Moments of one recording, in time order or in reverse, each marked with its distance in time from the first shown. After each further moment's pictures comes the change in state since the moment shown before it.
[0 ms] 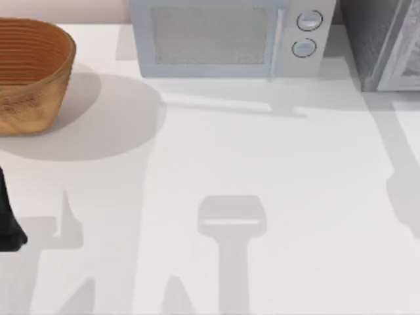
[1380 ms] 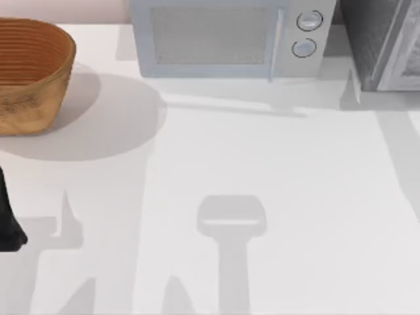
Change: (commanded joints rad) left arm 0.000 0.000 0.000 0.000 0.000 0.000; right arm -0.045 -0.996 -1.226 0.381 -0.114 -0.068
